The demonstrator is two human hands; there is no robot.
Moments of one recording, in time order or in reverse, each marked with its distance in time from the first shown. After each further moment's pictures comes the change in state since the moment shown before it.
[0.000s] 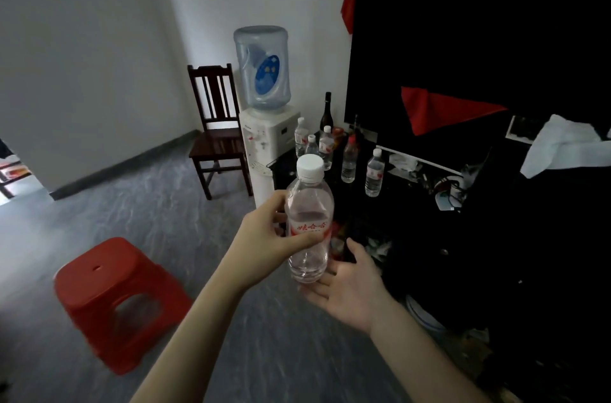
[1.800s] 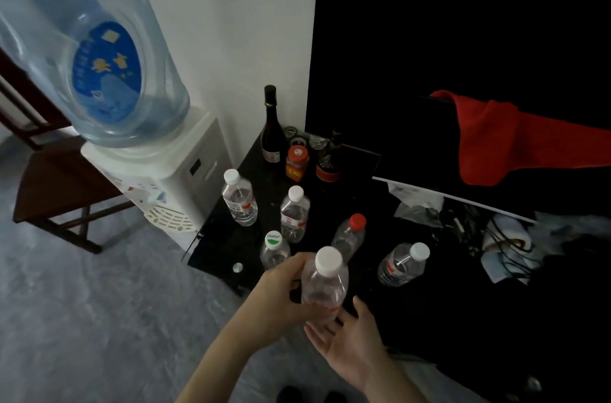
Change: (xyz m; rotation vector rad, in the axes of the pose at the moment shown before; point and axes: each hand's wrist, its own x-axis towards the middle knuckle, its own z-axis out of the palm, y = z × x) left_hand 0.581 -0.296 0.076 -0.115 -0.659 -0.145; right_hand 0.510 -0.264 0.009 0.614 0.418 0.049
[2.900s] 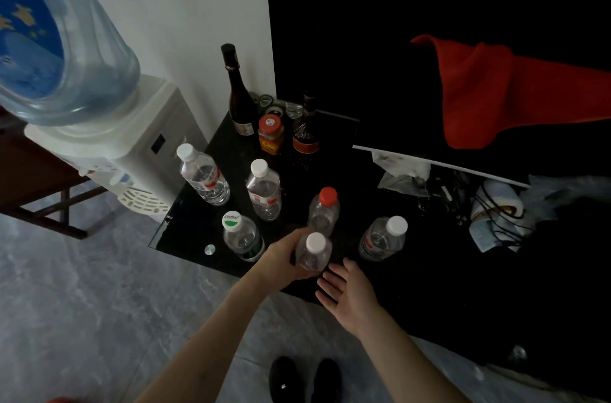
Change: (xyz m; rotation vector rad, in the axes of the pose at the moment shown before) left_hand 0.098 -0.097 0.069 0.207 -0.107 -0.111; right_hand 0.043 -0.060 -0.027 -0.209 0.132 -0.131
